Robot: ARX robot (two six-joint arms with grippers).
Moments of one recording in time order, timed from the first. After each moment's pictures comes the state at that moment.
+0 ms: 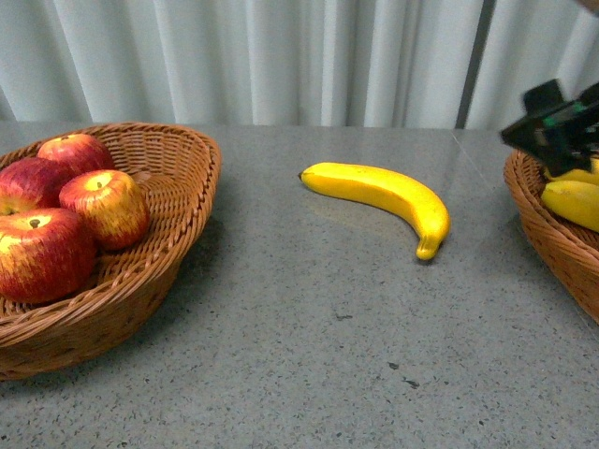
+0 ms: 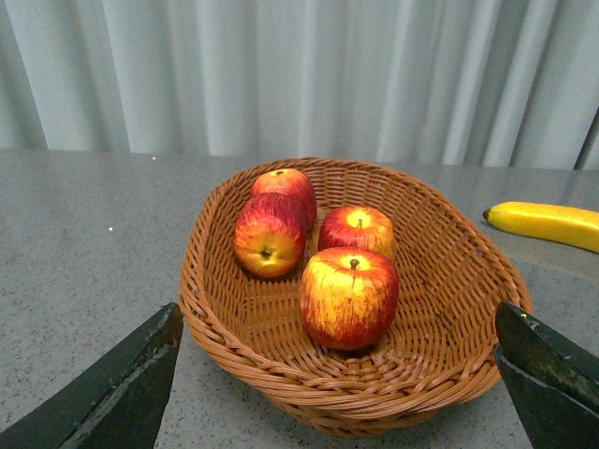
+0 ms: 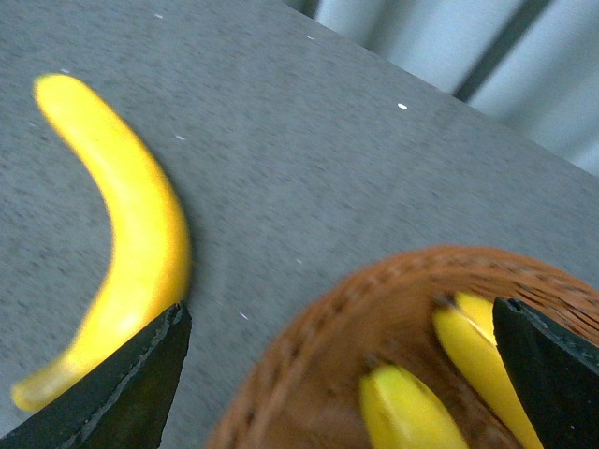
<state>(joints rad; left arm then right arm) 0.00 0.01 0.01 0.00 0.00 -0.01 0.10 1.72 1.08 0.12 -0.16 -0.38</state>
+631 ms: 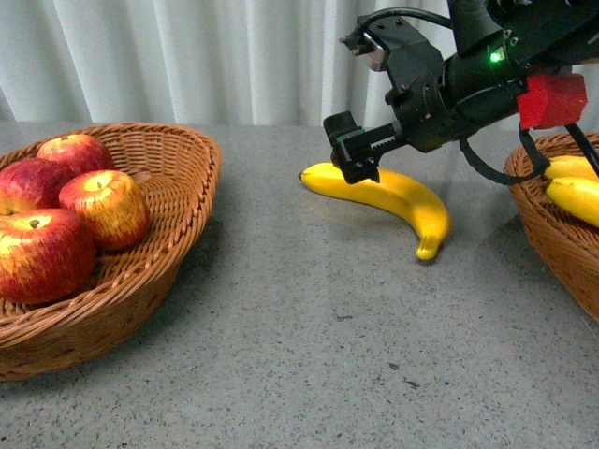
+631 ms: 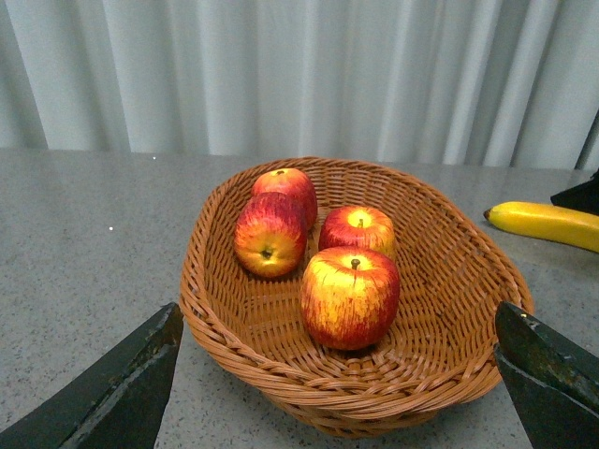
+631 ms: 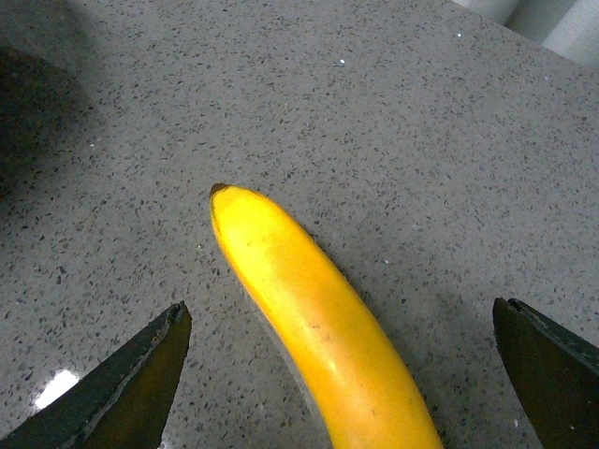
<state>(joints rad) 0.00 0.01 0.01 0.00 0.00 -0.01 0.31 2.13 1.52 -0.01 -0.16 -0.22</state>
